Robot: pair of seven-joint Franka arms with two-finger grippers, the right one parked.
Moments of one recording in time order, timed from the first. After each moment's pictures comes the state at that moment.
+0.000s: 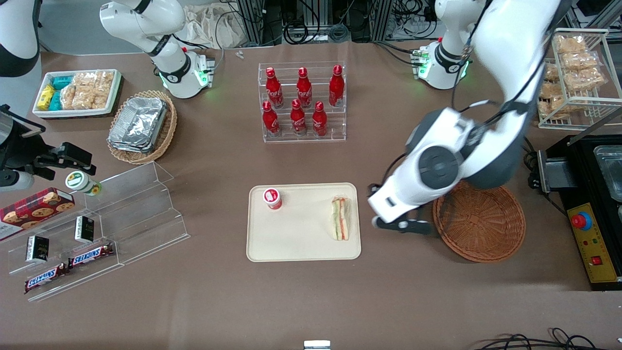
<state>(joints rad) -0.06 0.53 -0.49 -1.31 0.17 1.67 -0.36</state>
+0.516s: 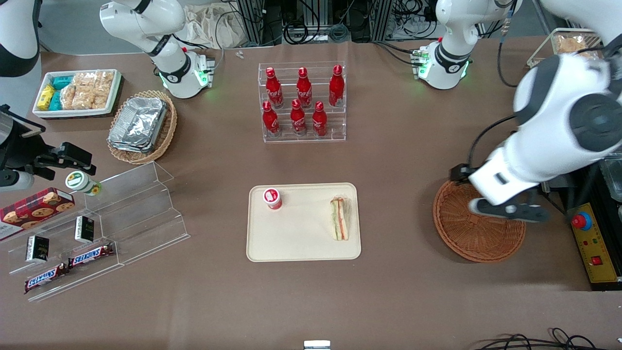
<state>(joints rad) 0.16 0.35 -0.48 -1.31 0.17 1.51 -0.14</state>
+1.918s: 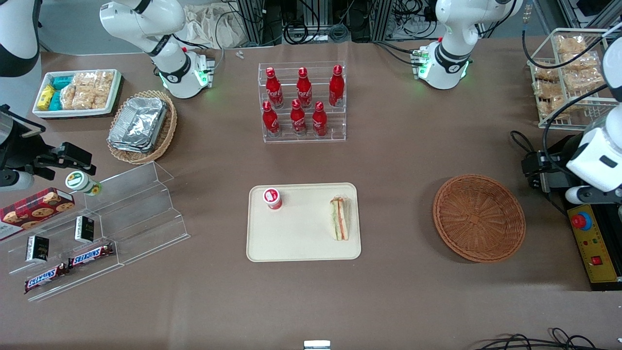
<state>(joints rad) 0.09 0.24 -0.18 -1.33 0.12 1.48 -0.07</state>
